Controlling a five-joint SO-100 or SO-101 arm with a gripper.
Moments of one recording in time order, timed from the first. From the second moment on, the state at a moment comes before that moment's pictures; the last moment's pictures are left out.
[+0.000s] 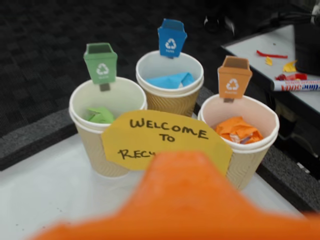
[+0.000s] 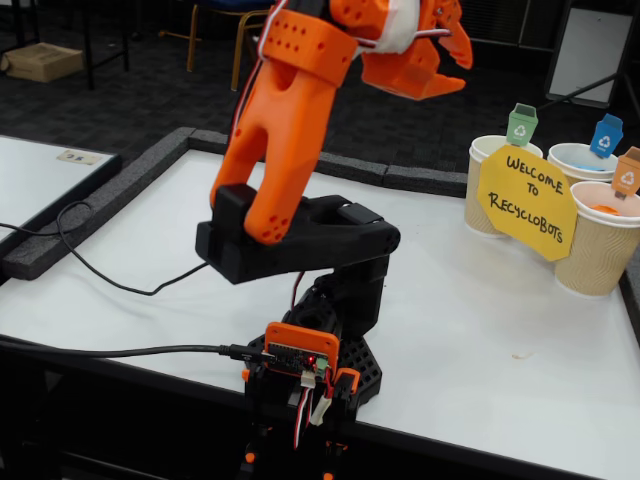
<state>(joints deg) 32.4 171.2 107.3 92.7 -4.0</state>
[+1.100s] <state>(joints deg) 11.6 175.6 107.3 95.9 -4.0</state>
